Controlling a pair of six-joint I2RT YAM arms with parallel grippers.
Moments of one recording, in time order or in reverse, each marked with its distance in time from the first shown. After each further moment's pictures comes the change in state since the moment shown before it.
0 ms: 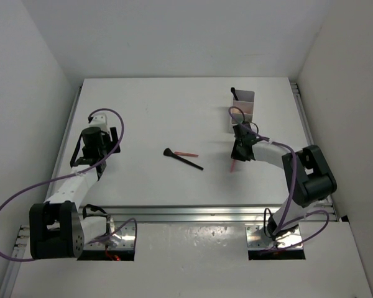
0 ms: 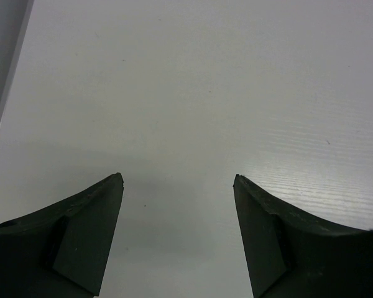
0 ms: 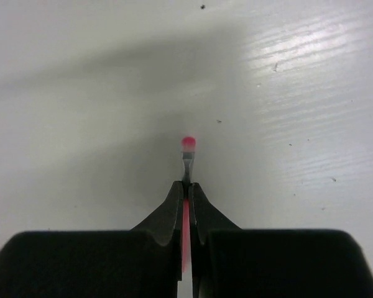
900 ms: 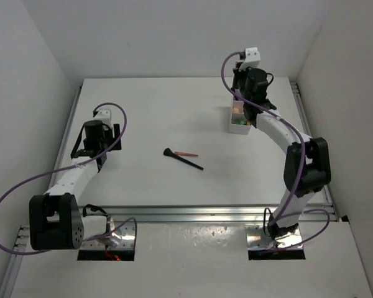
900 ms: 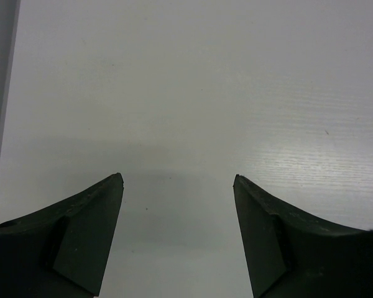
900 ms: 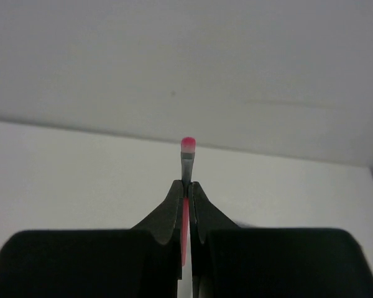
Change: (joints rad) left arm -0.018 0.061 0.084 -0.085 0.019 0.062; right arm -0.058 0.039 0.478 0.571 -0.060 -0.621
